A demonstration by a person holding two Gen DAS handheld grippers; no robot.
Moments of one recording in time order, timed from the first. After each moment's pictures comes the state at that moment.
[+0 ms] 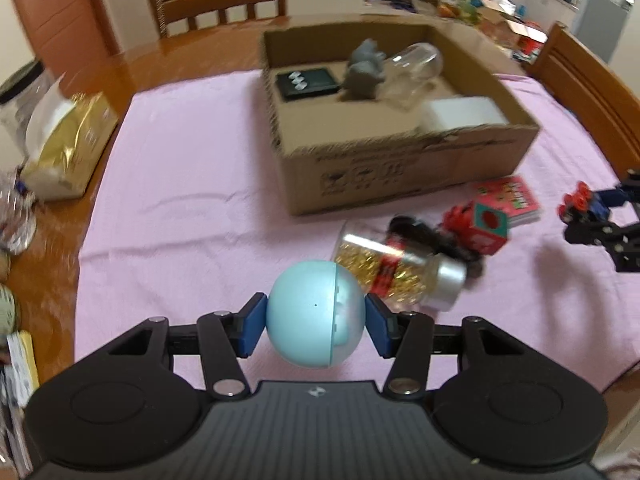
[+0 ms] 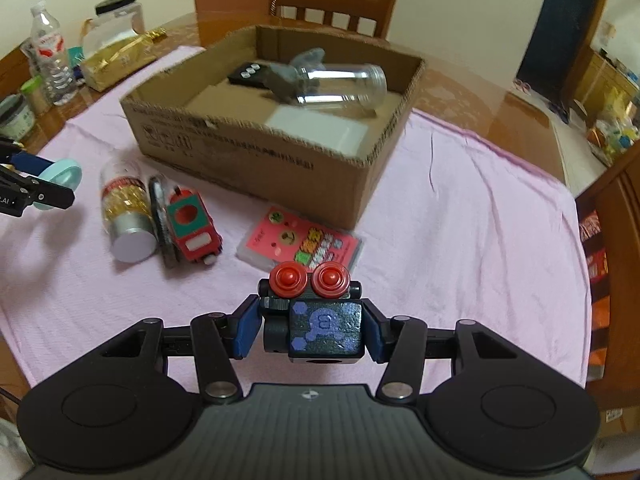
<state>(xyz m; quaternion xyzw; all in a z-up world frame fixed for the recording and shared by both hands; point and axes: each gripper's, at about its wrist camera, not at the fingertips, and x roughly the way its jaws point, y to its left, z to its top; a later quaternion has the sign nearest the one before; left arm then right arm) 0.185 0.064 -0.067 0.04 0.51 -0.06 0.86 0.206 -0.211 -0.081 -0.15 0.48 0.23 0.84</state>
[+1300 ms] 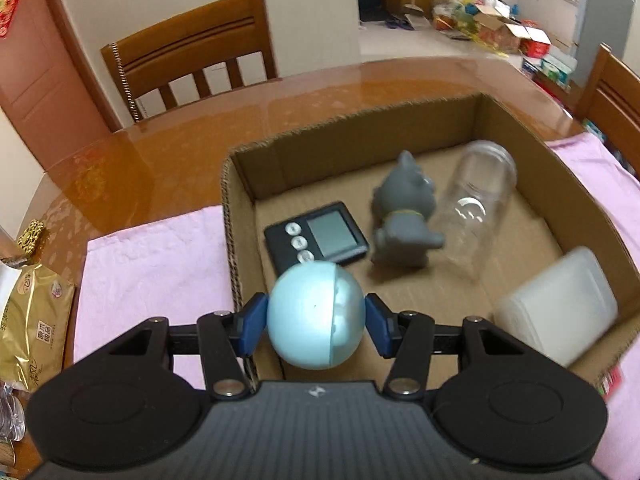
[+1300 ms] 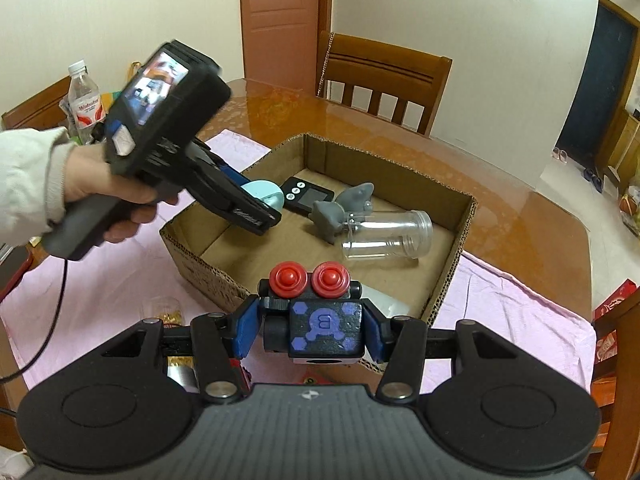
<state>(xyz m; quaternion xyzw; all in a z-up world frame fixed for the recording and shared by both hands) 0.374 0.037 -0.086 0.09 0.46 -0.05 0.88 0.262 -0.152 -0.017 -0.15 0.40 0.30 0.85</state>
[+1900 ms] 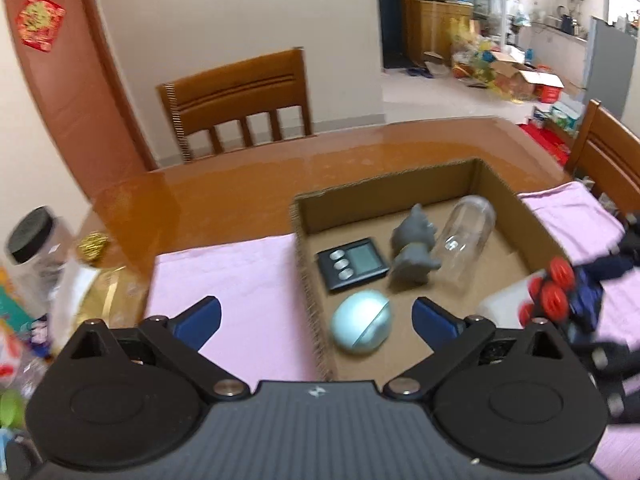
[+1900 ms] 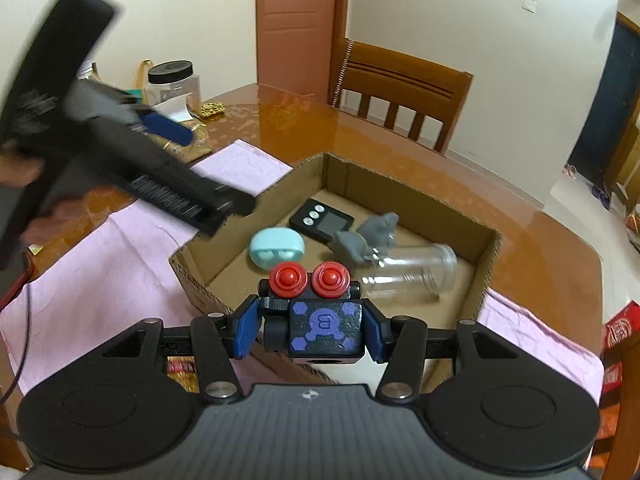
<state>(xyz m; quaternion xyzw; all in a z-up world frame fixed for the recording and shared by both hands) 0.301 0.068 -0.011 0.08 0.40 -0.02 0.91 0.278 -0.114 -0.014 -0.17 0.39 0.32 0.85</state>
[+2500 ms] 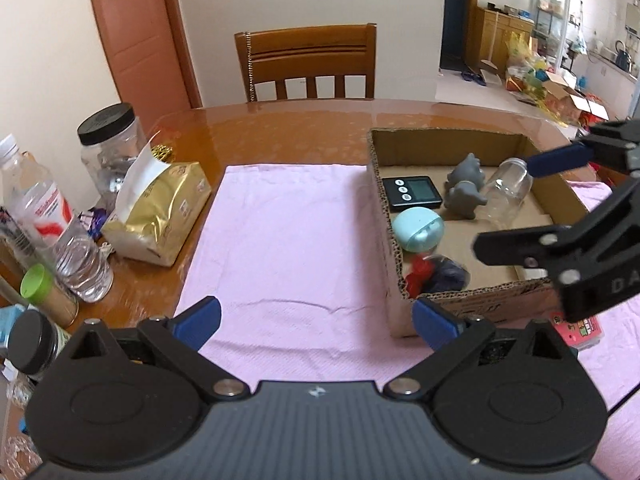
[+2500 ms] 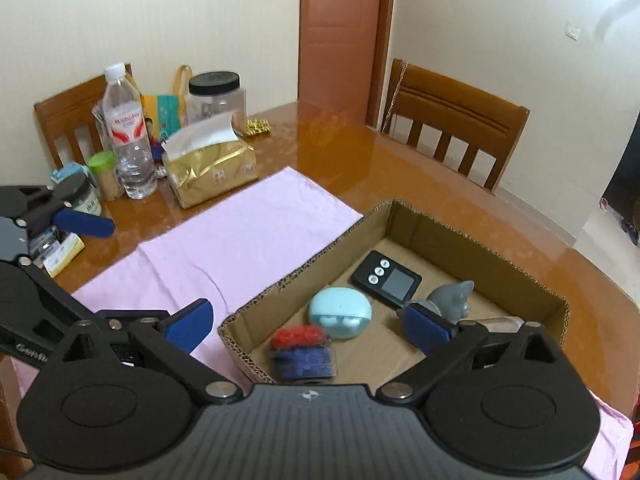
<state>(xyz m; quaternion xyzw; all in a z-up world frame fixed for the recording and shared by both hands) 0.226 0.121 -0.032 0.01 0.42 0.05 0.91 0.291 -0.040 -0.018 -0.17 0.37 0.37 0.83</state>
